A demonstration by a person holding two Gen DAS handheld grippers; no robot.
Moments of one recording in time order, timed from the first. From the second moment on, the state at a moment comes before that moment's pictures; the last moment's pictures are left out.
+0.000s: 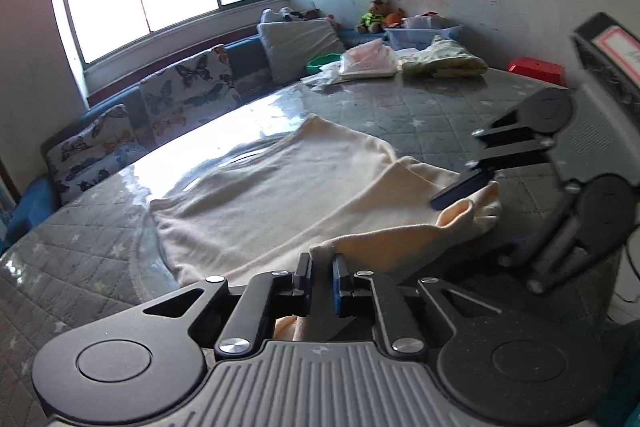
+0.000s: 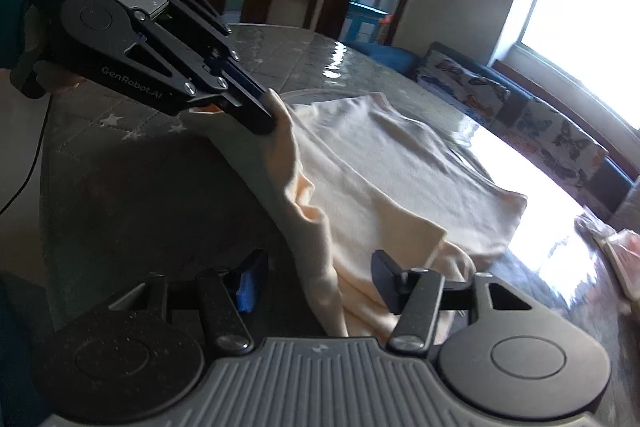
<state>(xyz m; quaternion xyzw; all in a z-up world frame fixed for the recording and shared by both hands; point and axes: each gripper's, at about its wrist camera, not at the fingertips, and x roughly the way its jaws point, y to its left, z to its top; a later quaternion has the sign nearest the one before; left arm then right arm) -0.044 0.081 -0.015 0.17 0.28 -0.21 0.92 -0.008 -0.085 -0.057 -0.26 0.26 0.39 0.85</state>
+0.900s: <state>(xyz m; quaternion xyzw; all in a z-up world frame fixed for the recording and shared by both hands) -0.060 0.091 -0.047 0.26 0.28 -0.19 0.90 0.022 -0.091 -0.034 -0.16 0.30 0.38 0.86</state>
